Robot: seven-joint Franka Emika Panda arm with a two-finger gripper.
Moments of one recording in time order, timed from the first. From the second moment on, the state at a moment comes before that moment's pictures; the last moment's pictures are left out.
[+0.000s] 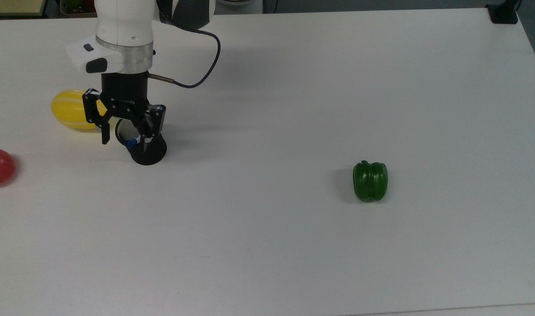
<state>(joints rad) -0.16 0.33 0.01 -1.79 -0.23 2.65 0.10</state>
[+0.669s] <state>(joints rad) -0.03 0.30 0.03 -1.76 -0.23 2.48 0.11</state>
